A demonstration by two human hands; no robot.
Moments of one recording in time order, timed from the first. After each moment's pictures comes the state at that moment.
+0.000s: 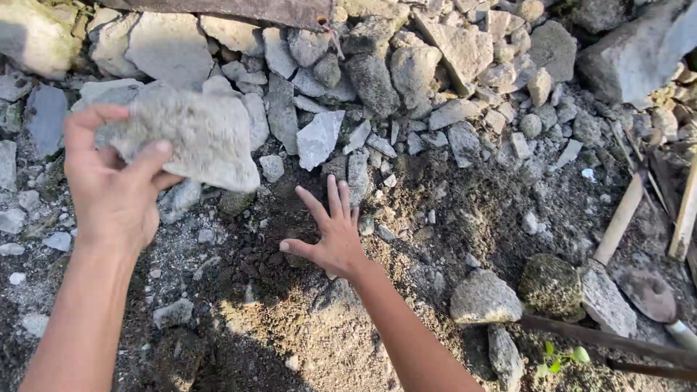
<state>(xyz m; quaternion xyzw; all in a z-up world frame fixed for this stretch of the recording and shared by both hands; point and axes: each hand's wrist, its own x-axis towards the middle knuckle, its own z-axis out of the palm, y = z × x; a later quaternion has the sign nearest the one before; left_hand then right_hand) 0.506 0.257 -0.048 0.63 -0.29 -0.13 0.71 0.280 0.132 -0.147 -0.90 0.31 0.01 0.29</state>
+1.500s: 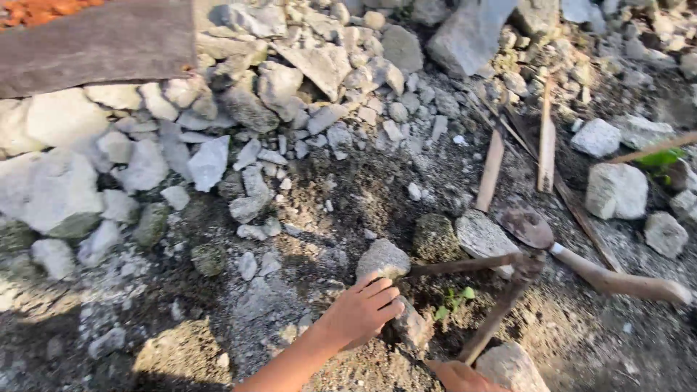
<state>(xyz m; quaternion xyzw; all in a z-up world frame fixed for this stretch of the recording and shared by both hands) 0.121 0.189 -0.209 0.38 -0.90 -0.10 0.18 -0.148 0.202 -0.133 -0.70 0.55 0.36 0.29</state>
